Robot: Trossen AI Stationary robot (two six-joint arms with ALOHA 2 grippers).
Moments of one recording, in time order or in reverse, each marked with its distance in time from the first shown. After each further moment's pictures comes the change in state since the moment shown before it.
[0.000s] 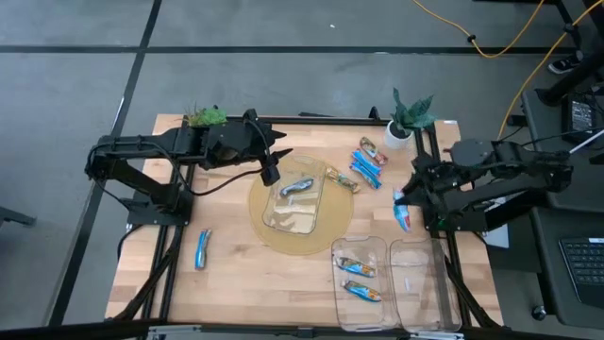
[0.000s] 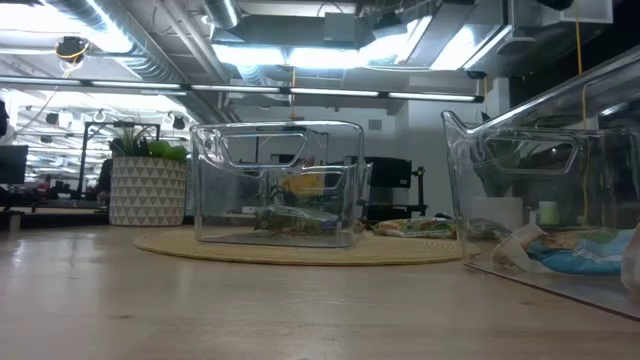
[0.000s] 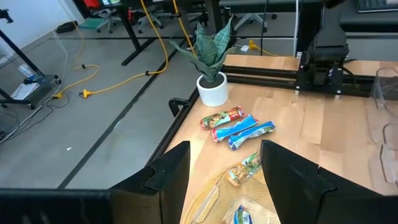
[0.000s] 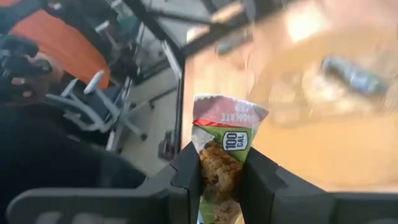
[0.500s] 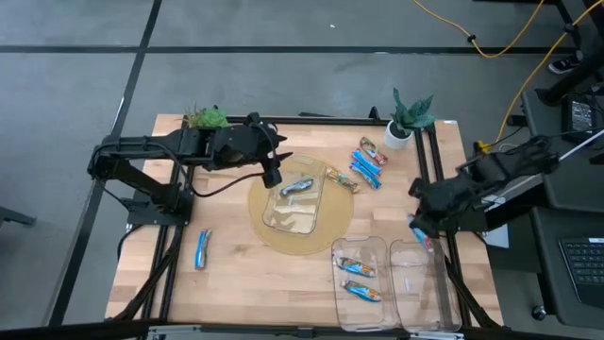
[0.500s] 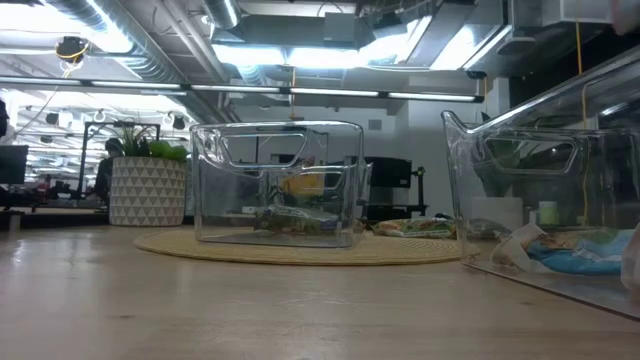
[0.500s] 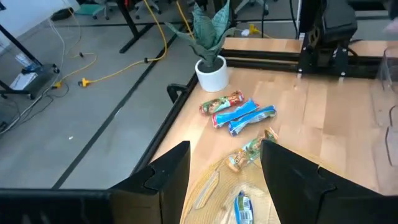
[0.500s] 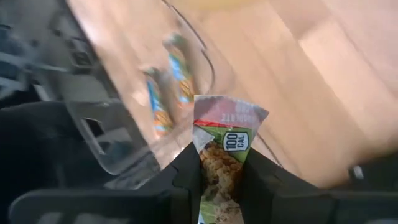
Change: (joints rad) left arm 0.000 0.029 0.000 -0.044 0.001 -0.016; right arm 0.285 0.140 0.000 -0.462 0.094 0.526
